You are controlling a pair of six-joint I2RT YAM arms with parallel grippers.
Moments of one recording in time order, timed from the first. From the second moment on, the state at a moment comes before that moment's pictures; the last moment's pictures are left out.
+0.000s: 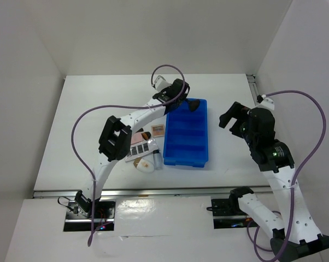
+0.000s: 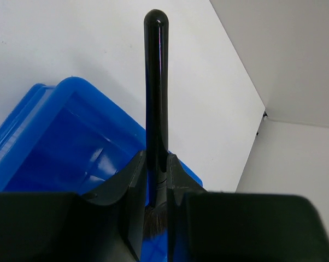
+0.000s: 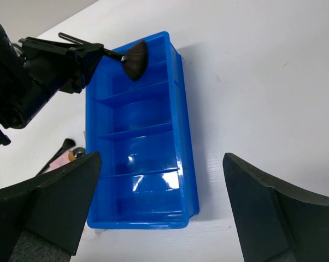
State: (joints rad) left arm -0.68 2.35 2.12 -0.42 -0.48 -1.40; right arm 0.24 0.78 1.08 -0.73 0.22 0.55
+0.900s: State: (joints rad) left arm -0.80 2.32 2.07 -0.38 -0.62 -1.23; right arm 0.24 0.78 1.07 -0.76 0.22 0.54
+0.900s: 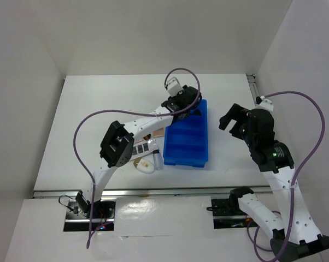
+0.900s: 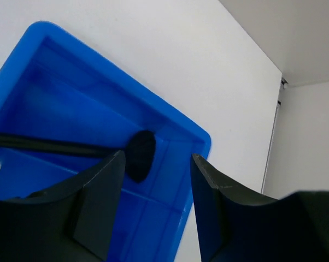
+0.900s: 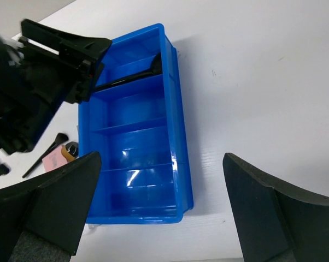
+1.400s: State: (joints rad) left arm -0.48 1.72 1.68 -0.63 -0.57 -0.75; right arm 0.24 0.80 1.02 -0.74 0.16 0.53
